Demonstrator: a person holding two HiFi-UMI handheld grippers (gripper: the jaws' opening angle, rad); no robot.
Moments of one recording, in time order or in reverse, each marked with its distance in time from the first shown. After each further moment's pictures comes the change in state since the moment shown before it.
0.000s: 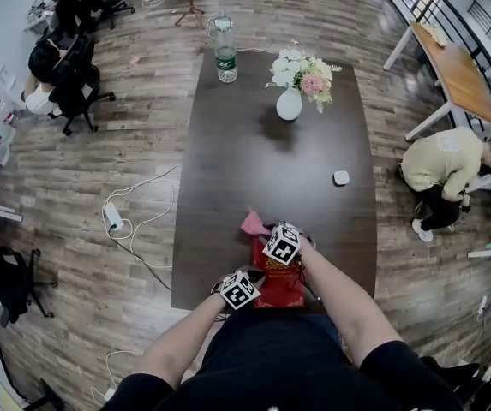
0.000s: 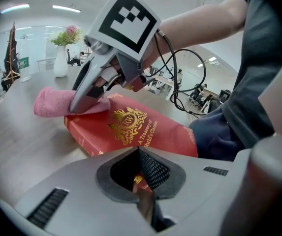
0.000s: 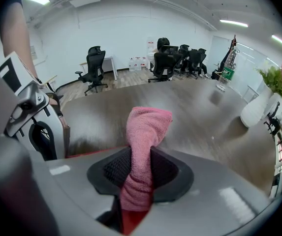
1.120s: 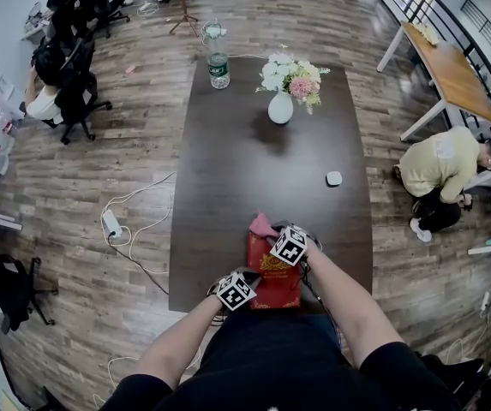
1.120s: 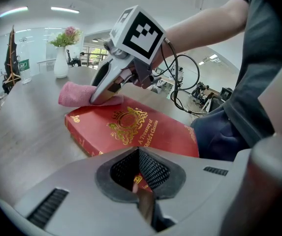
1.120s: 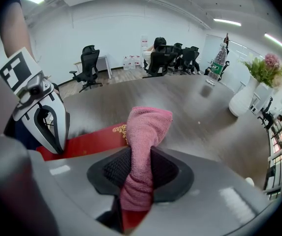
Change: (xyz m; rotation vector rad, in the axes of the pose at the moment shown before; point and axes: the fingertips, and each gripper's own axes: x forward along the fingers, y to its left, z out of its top) left arm 0.000 0.002 -0.003 0.014 0.009 0.024; right arm -0.021 -0.018 -0.037 0.042 0.013 -0.057
